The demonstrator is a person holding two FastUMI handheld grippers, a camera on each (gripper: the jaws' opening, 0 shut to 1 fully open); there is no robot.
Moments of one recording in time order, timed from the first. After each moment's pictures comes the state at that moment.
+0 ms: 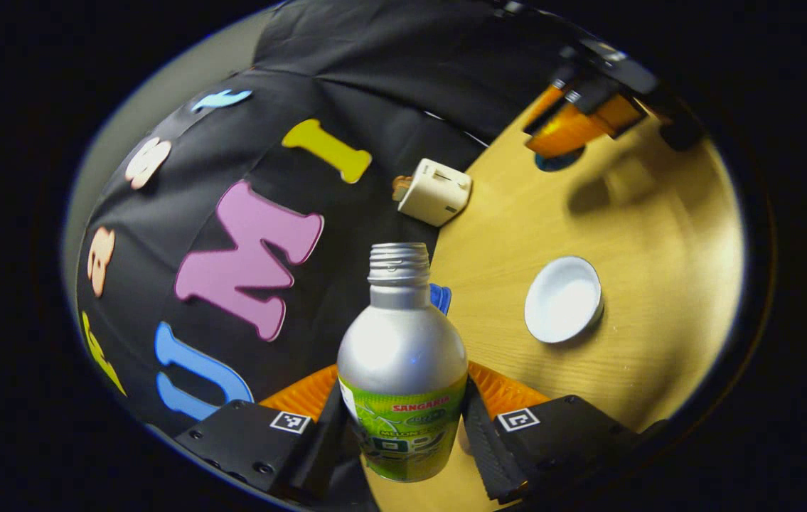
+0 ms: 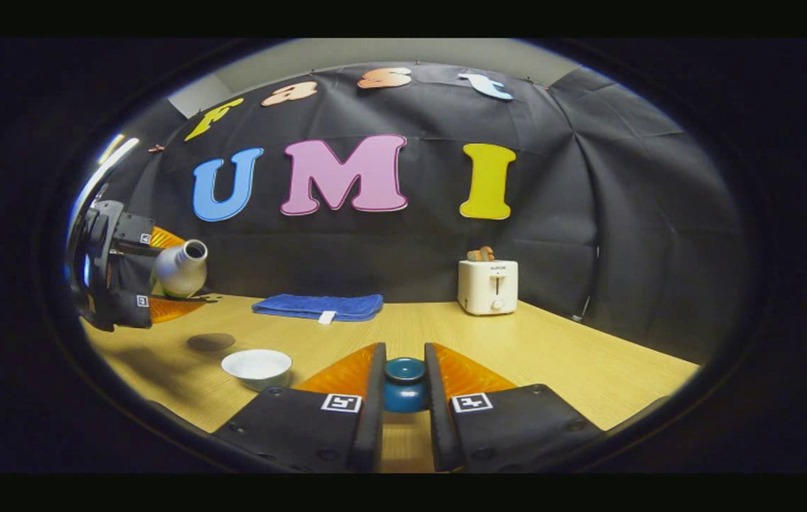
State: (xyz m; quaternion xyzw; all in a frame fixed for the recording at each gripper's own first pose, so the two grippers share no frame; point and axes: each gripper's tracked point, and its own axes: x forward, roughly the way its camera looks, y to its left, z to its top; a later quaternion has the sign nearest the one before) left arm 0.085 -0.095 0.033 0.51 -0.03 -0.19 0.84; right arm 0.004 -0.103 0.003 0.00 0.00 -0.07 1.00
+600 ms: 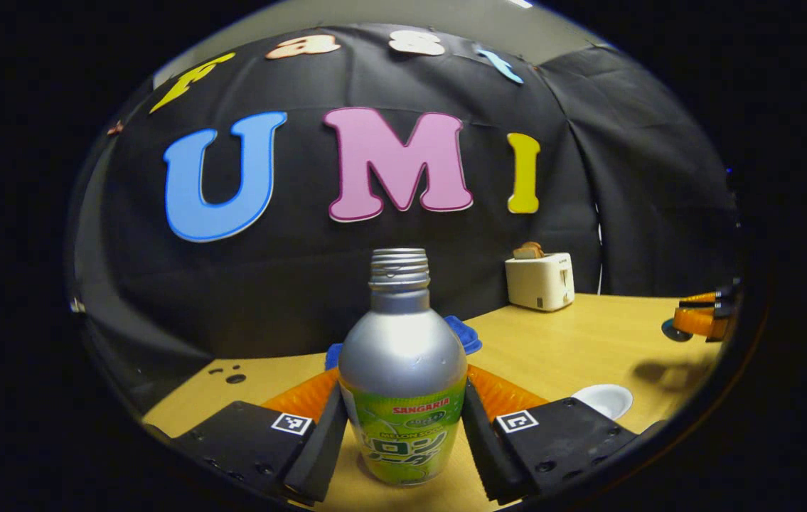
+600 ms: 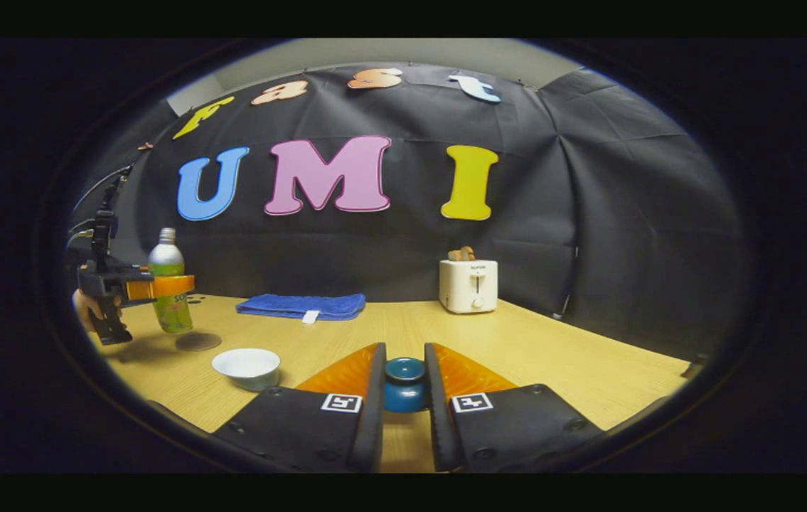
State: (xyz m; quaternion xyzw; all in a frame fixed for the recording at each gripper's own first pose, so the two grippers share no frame) left arm 0.156 -0.036 0.044 0.03 0.00 -0.16 0.99; right arm -0.007 -0.114 0.003 0.00 0.00 -0.12 0.99
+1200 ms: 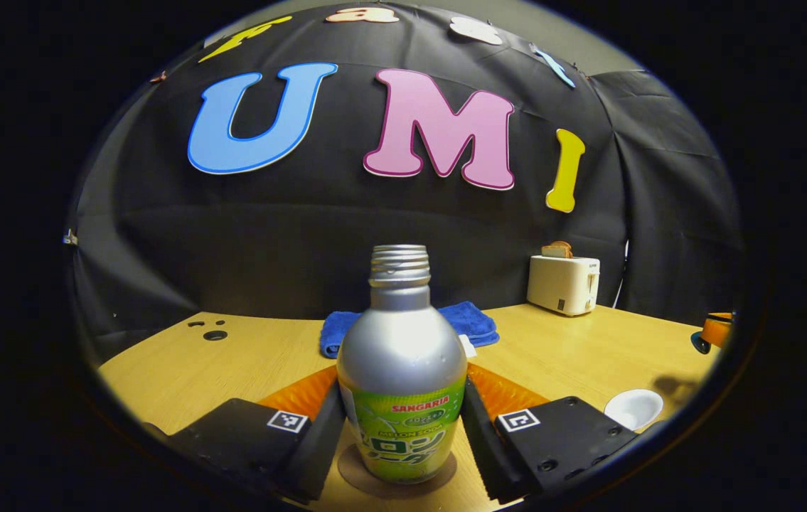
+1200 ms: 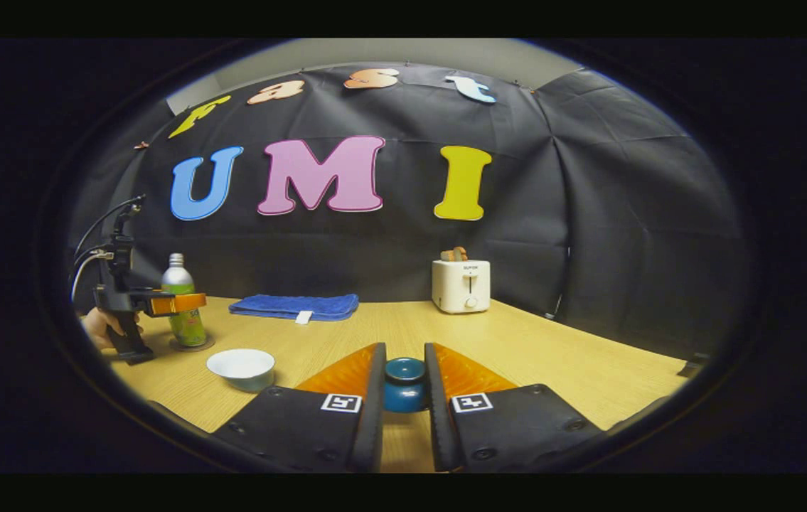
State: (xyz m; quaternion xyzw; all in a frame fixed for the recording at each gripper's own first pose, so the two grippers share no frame) left arm 0.193 -0.026 0.005 -0.01 0.04 -0.14 0.99; right arm -0.009 -0.114 0.004 0.00 0.00 -0.13 0.99
